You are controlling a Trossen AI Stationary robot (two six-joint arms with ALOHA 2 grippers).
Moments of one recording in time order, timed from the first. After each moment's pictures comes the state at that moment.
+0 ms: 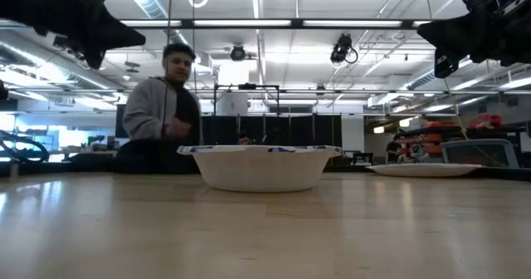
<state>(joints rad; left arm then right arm) 0.00 0.27 0.35 -0.27 -0.34 -0.31 -0.06 0.00 0.01 0.14 -0.05 0.11</state>
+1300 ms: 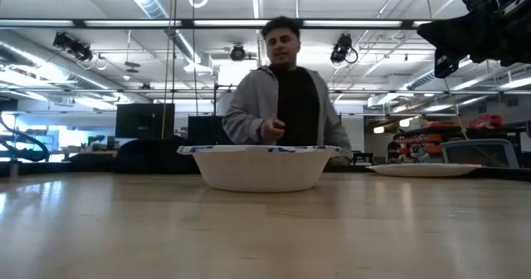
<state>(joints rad) -0.49 1.05 1.04 -1.23 0.23 -1.48 -0.06 0.00 0.01 0.14 -0.05 0.11</state>
